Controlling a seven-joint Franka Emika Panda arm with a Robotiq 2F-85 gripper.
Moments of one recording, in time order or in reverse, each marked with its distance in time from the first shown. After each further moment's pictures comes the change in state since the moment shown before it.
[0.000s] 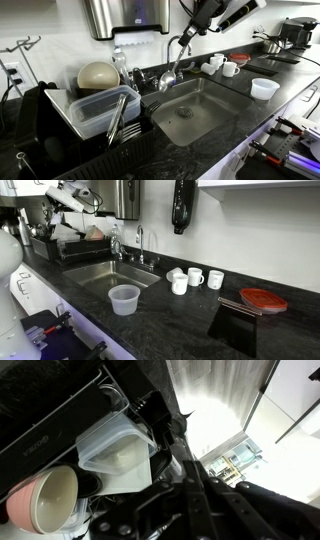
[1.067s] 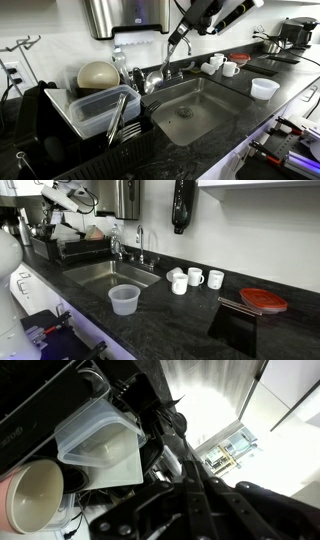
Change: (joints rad) arm -0.007 0.033 0.069 0.026 0.093 0.052 0.001
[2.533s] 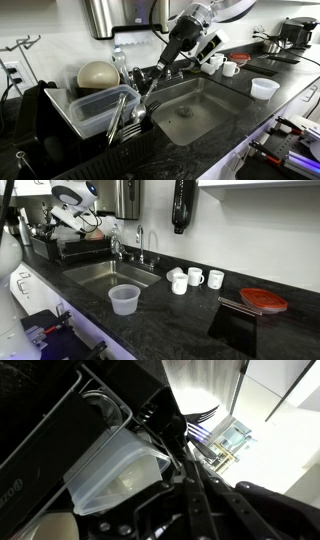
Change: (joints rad) arm -0.007 0.273 0.040 0.090 0.085 0.041 -0.044
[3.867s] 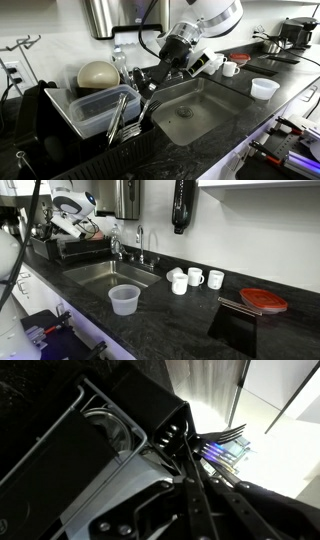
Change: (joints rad) arm 0.003 0.142 0.057 0.066 -0.040 0.048 -0.003
